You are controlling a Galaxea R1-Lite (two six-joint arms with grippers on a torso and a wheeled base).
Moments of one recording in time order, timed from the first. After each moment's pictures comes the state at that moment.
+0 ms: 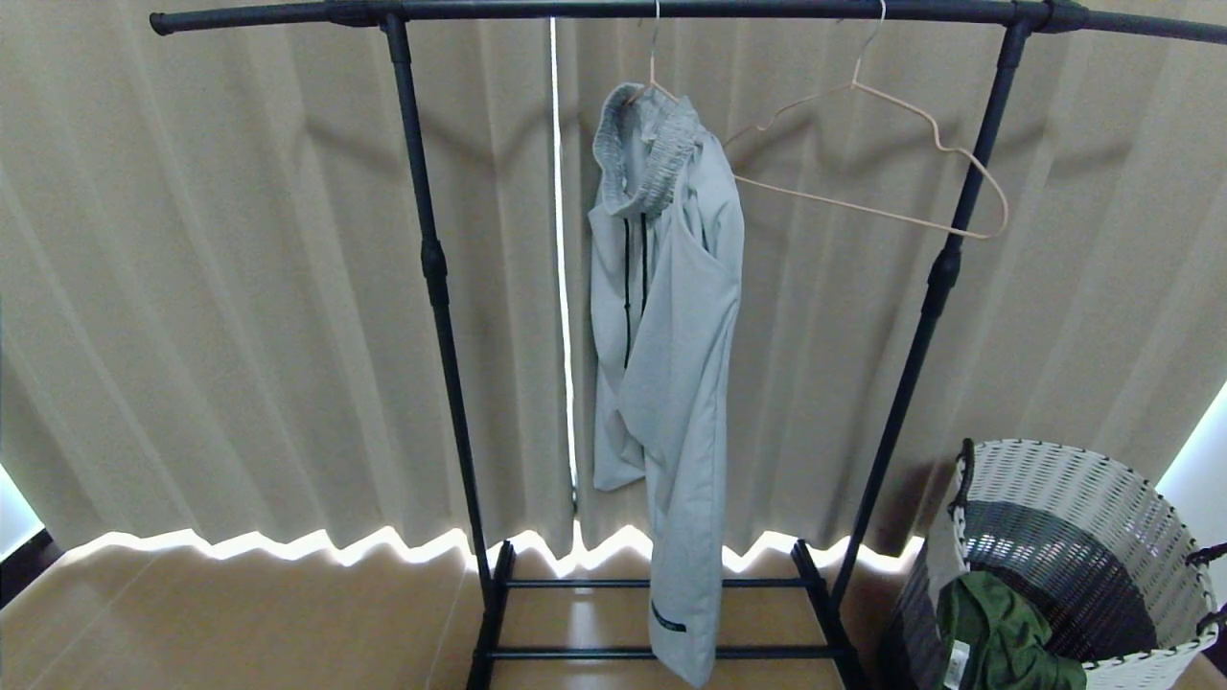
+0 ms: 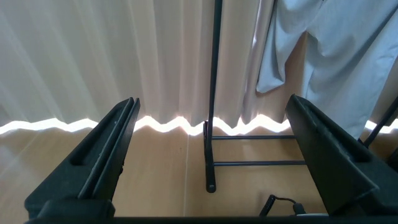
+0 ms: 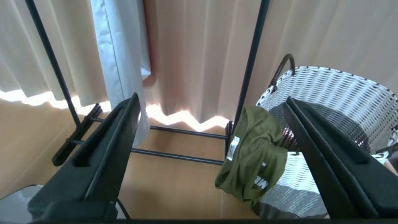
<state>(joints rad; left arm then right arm) 0.00 0.00 -0.02 0.07 0.01 0.03 0.00 0.00 -0.06 0.15 0.11 0.00</state>
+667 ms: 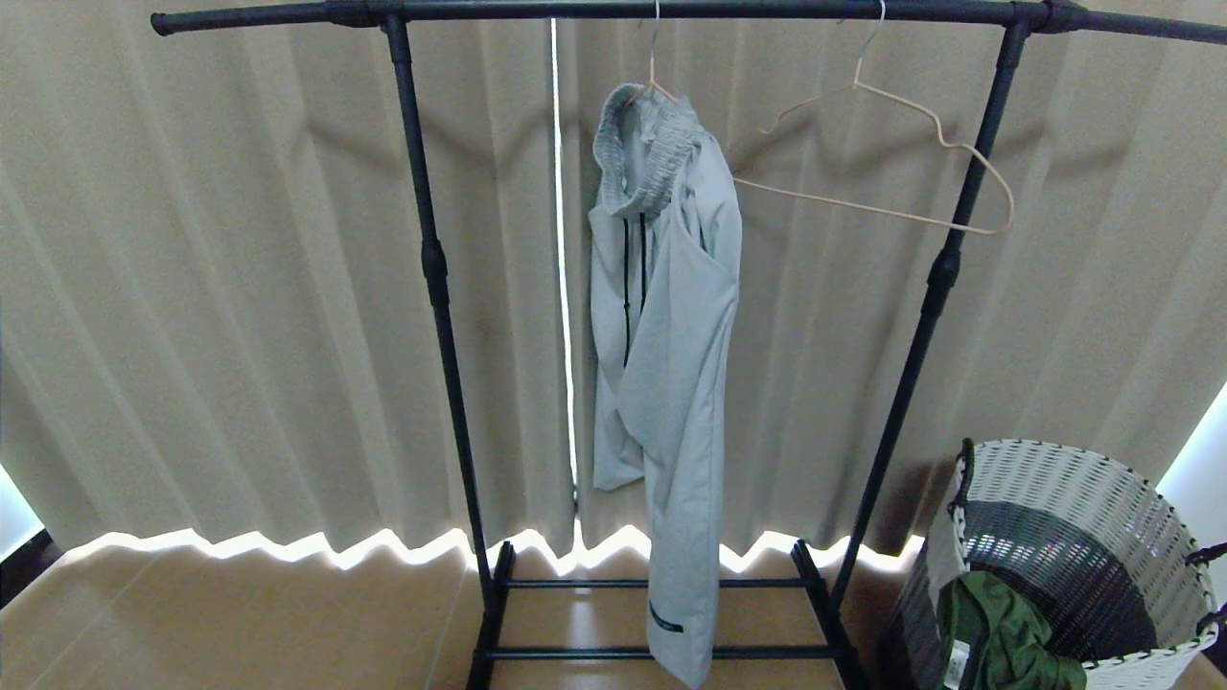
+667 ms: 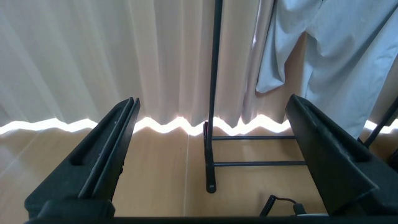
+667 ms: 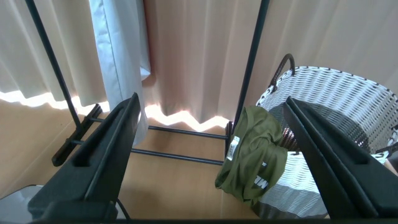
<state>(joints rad) 0.00 0.00 -0.02 0.07 0.01 0.03 0.00 0.00 -0.06 0.15 0.11 0.00</state>
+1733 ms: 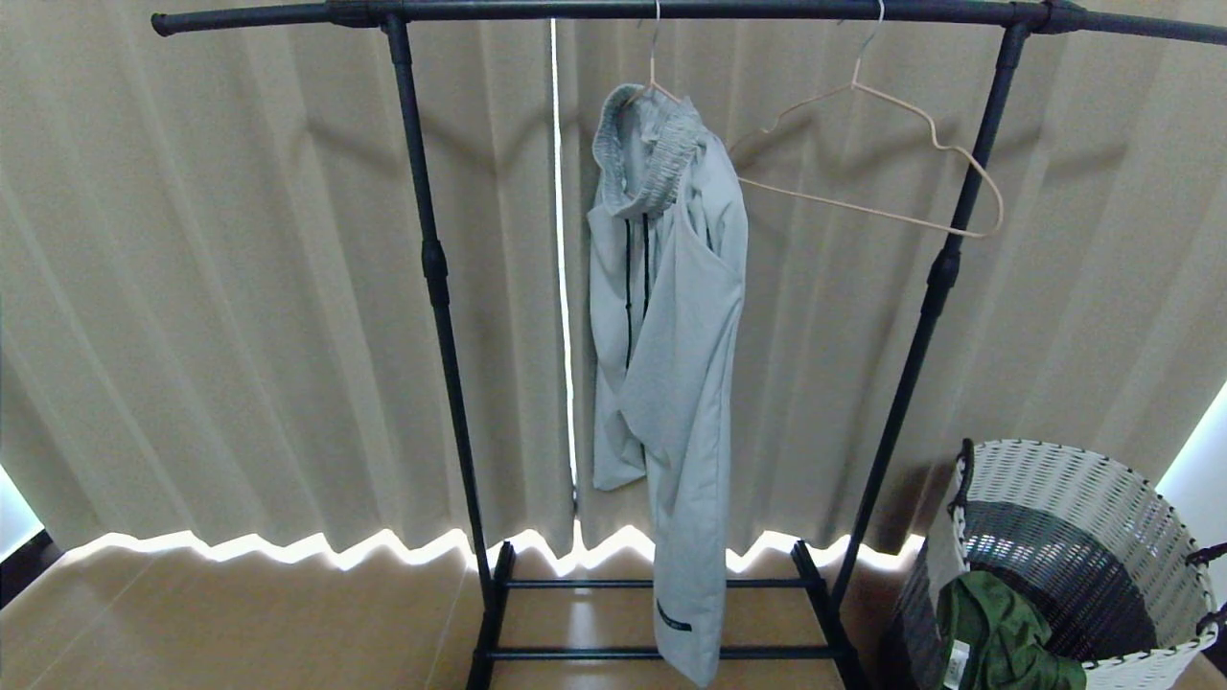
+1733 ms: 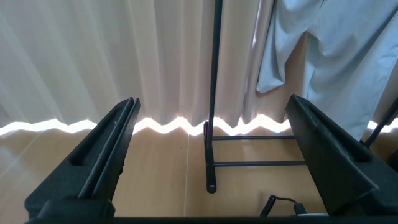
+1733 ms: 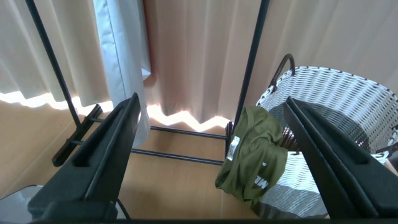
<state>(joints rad) 0.00 0.00 -0.02 0.07 0.01 0.03 0.00 0.00 -0.06 0.15 0.11 0.00</state>
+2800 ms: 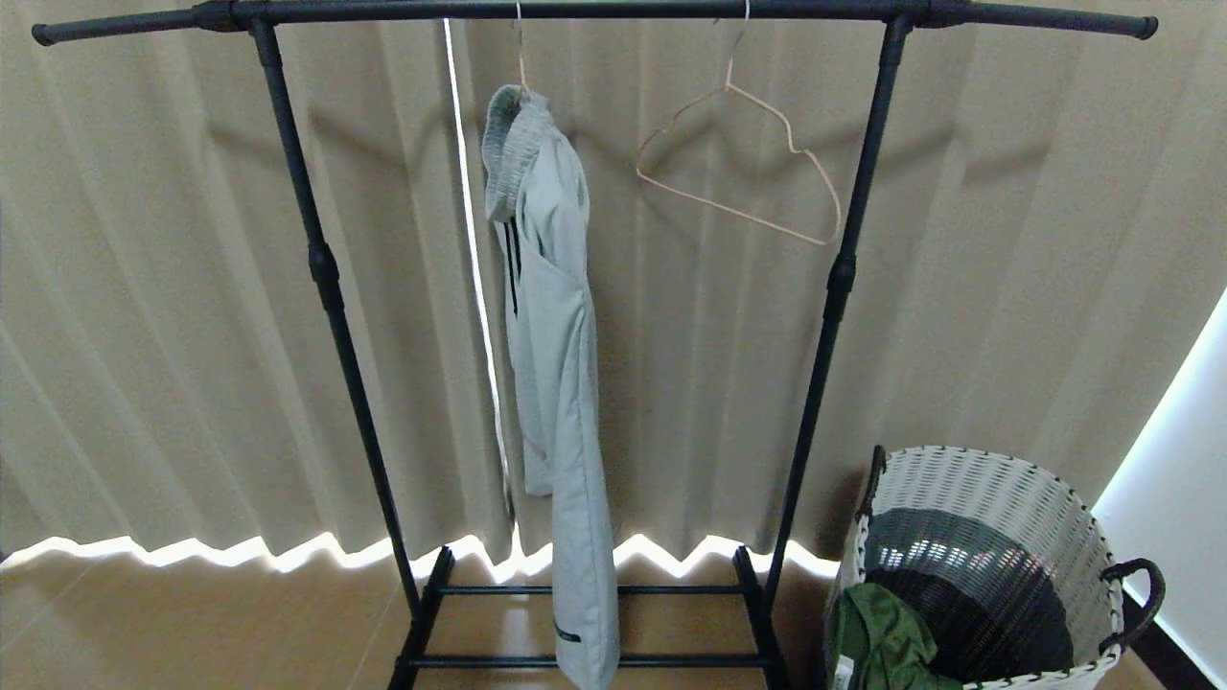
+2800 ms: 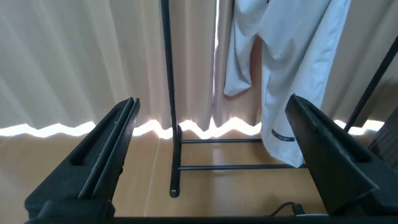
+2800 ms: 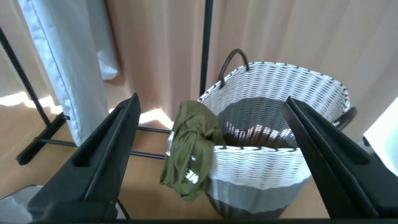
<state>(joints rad) 0.00 0.00 -0.02 0.06 0.01 0.01 -0.01 0.00 -0.06 0.15 0.11 0.00</state>
